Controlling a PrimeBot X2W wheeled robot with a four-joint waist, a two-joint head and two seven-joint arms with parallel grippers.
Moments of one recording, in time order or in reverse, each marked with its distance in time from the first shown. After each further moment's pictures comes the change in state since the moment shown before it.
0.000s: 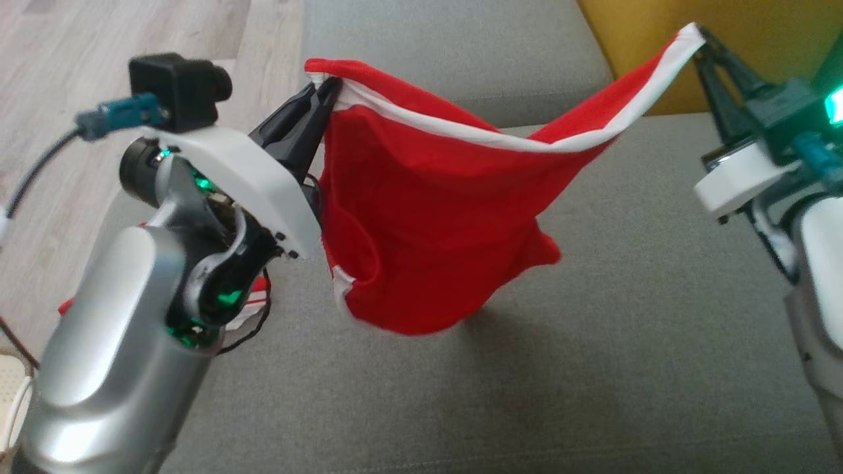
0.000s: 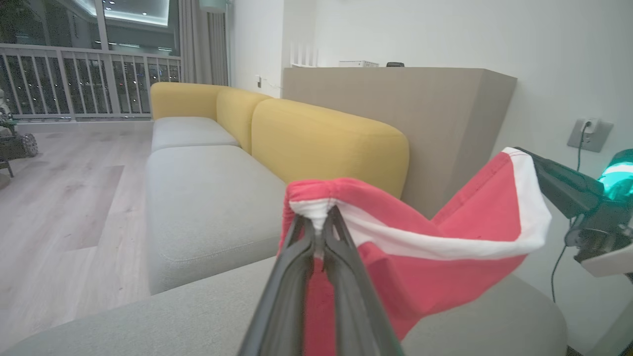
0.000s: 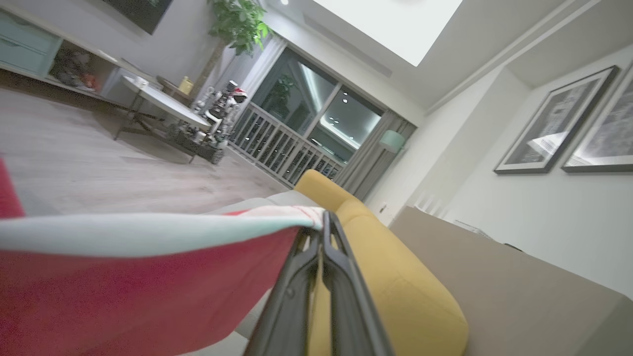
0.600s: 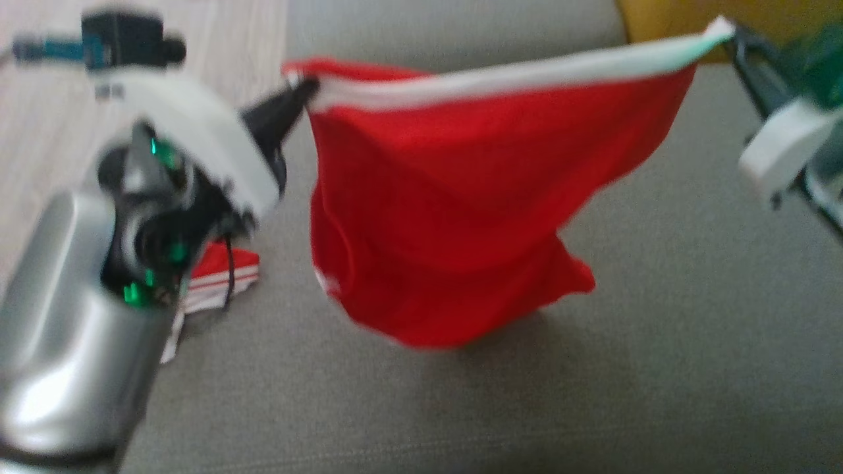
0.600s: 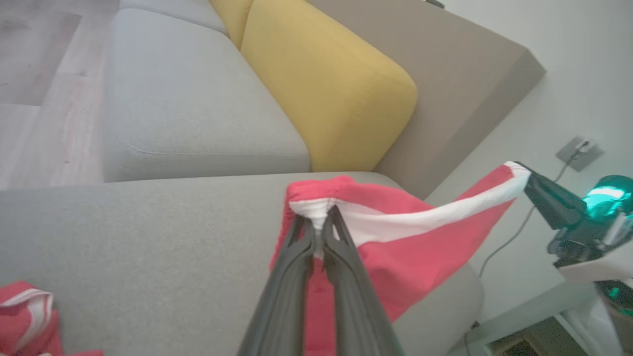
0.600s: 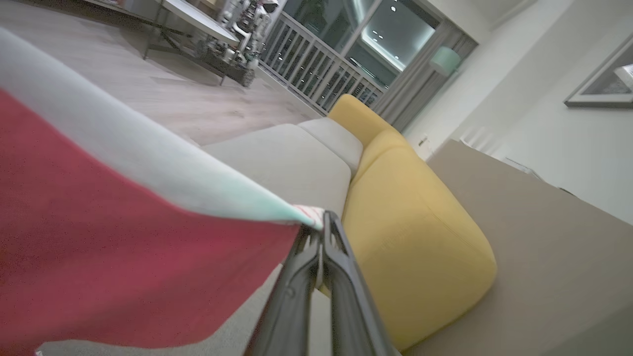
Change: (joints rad) left arm 0.001 0.017 0.108 -0.068 -0.257 0.132 0.274; right arm -0.020 -0.207 0.098 -0.164 0.246 0.000 0.331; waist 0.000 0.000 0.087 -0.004
